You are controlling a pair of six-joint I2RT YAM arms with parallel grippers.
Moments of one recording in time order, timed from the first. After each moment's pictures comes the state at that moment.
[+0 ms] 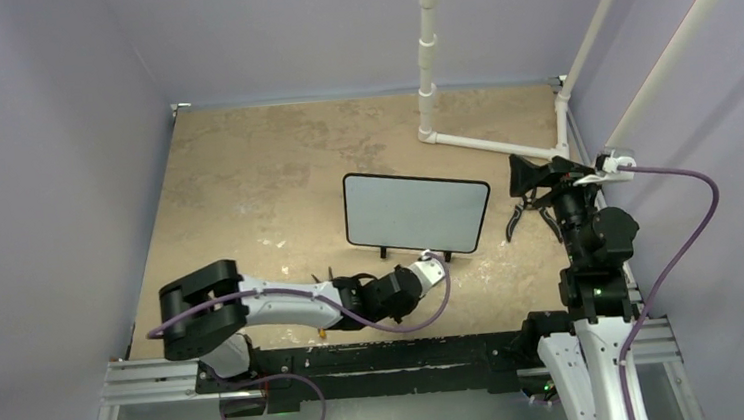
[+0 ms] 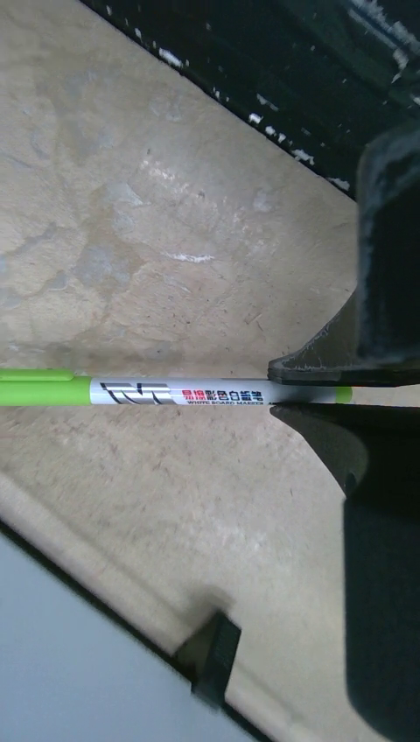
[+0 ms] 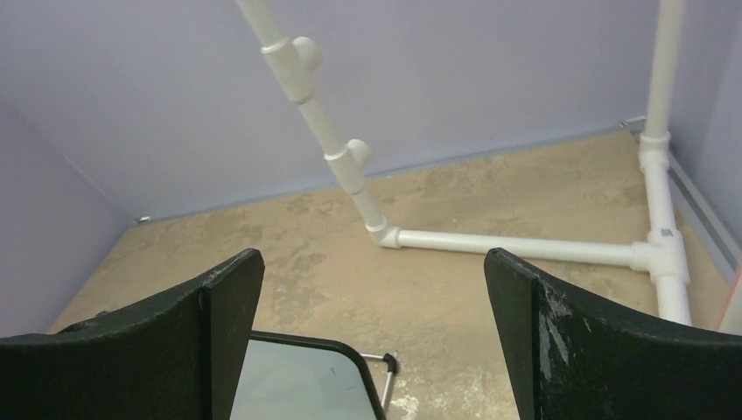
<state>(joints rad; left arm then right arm) -1.32 1.65 0.81 0.02 -0.31 -0.19 -0.05 0.46 0.62 -0.02 -0.07 0.38</state>
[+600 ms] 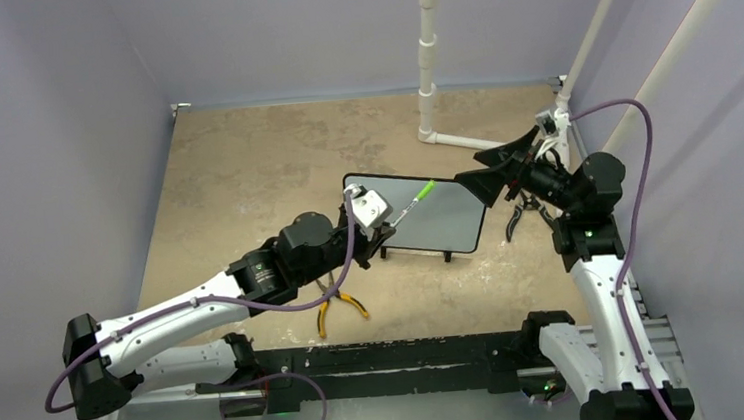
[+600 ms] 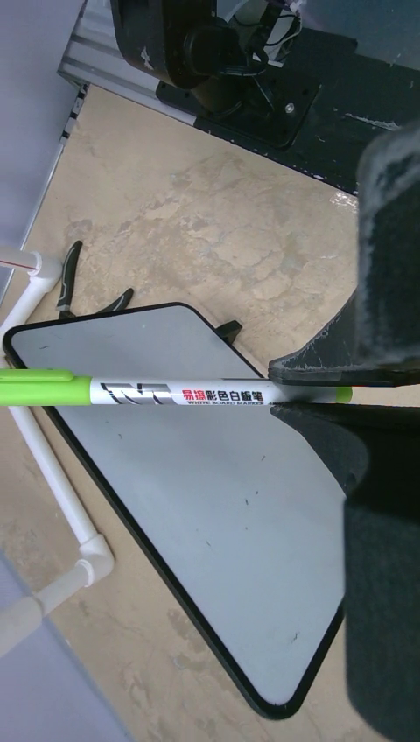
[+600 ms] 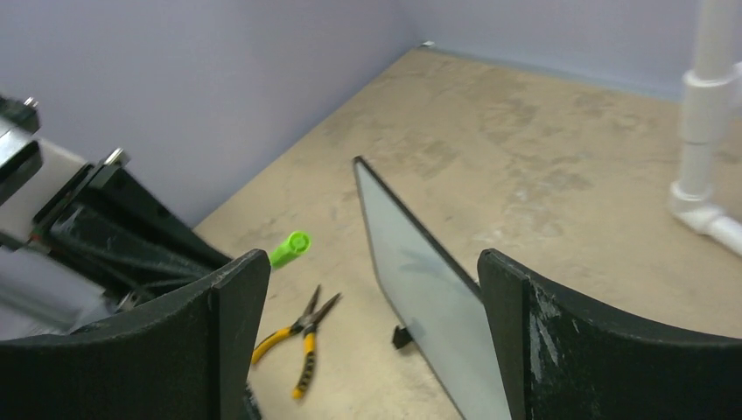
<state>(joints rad) -1.09 1.07 0.88 -0.05 -0.13 -0.02 -0.05 0.80 0.77 0.15 -0.89 0.49</state>
